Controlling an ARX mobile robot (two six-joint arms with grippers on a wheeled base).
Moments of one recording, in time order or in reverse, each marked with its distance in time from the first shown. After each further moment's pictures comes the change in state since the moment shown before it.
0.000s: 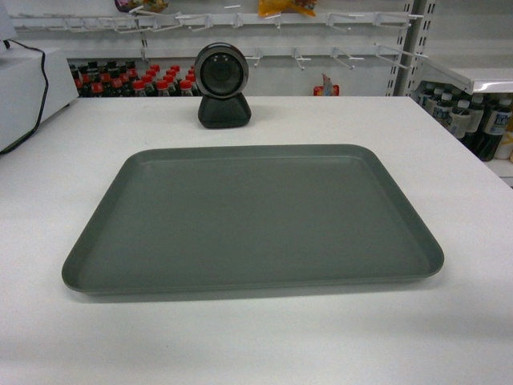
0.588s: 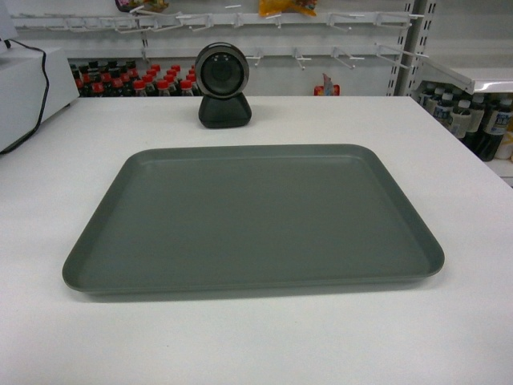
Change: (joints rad) left arm 0.040 -0.305 -0.228 -0.076 0.027 0.020; right arm -0.172 -0.348 -0.306 -0.026 -0.180 -0.077
